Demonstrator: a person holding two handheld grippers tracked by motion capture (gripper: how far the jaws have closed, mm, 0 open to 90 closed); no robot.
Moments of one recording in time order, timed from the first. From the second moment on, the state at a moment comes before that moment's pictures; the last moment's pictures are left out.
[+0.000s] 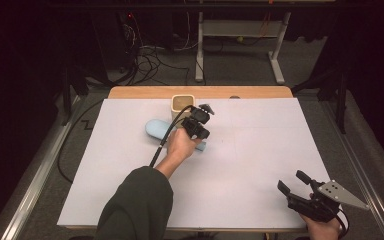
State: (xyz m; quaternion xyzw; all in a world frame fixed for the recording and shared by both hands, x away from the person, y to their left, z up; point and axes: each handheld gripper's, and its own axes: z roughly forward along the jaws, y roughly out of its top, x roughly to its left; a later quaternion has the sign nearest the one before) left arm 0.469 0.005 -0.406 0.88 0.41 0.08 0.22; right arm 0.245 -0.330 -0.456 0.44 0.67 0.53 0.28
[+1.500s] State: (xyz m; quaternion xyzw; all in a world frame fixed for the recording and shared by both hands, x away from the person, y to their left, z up) left arm 0.466 0.032 -0.436 0.88 0.43 0.04 0.20; right arm 0.245 -0.330 -0.456 0.44 0.68 0.53 0.28
